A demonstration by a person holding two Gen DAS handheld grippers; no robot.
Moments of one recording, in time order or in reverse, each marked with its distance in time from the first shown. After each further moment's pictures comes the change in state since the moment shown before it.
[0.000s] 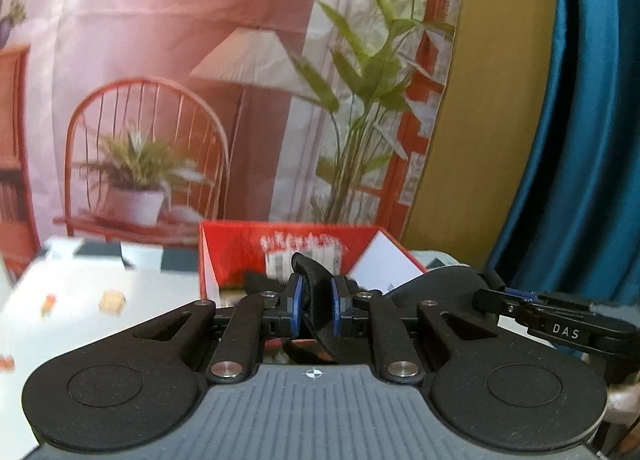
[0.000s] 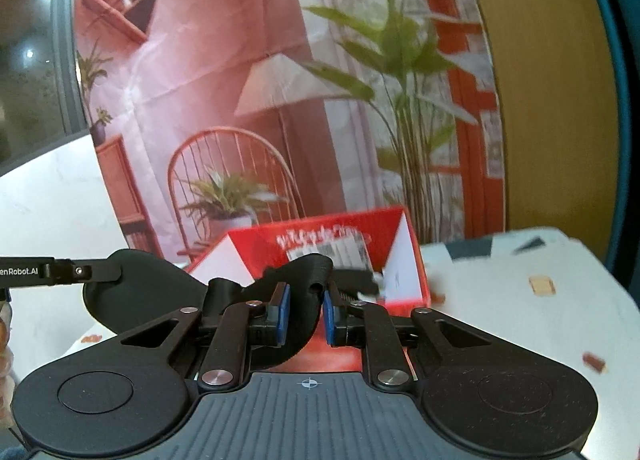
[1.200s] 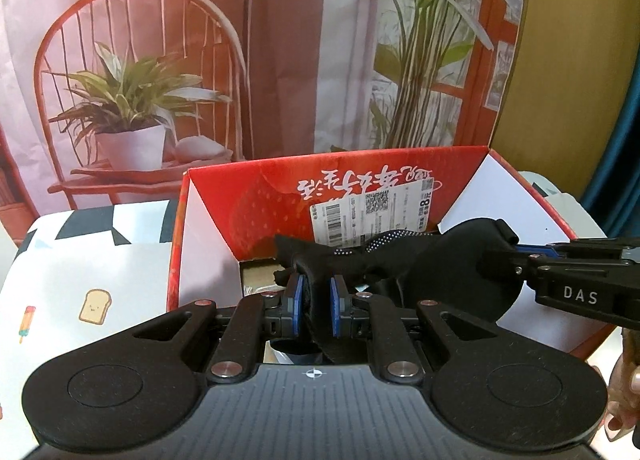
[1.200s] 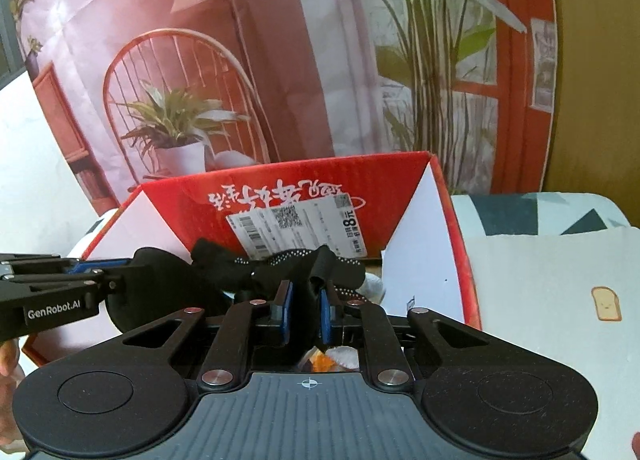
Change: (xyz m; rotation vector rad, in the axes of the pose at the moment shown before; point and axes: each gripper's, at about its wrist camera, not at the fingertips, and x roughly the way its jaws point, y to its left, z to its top) left arm 0.192 0.029 0.008 0.055 0.332 0.156; right arm 0.210 -0.037 0.024 0.028 0.328 -0.047
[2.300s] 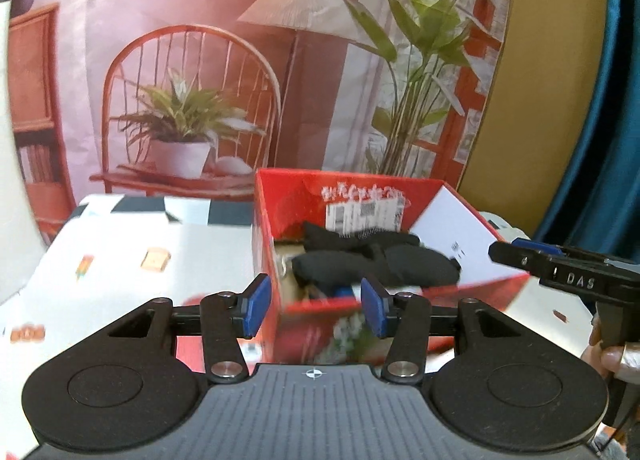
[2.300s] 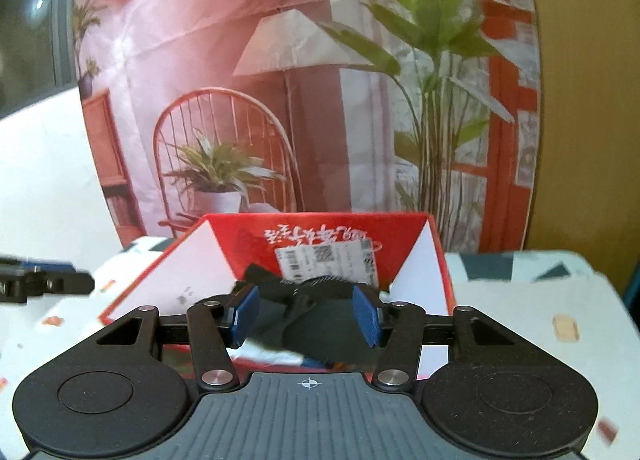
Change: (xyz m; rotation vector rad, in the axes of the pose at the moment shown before) left arm -0.153 0.027 -0.084 -0.115 -0.170 -0.046; right arm -0.119 0.036 -0.052 -0.057 -0.241 0.014
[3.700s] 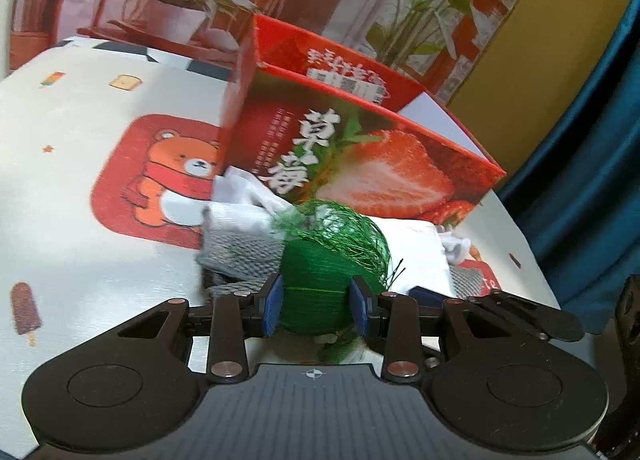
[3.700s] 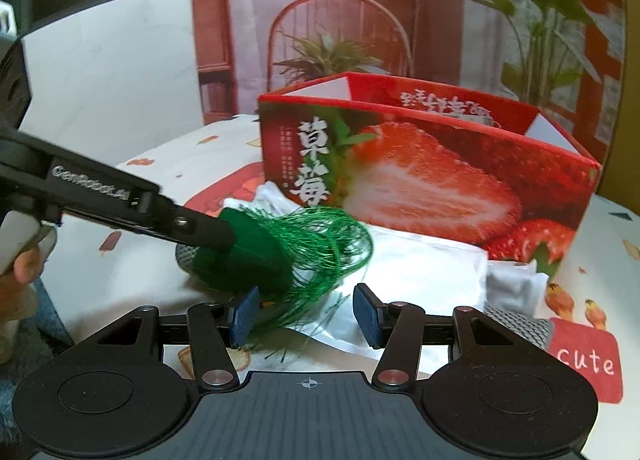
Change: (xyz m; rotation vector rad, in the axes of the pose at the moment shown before) left arm 0.019 -0.002 -0.117 -0.219 0.161 -0.160; right arm -0.026 0.085 -0.147 -0.272 0.202 0.163
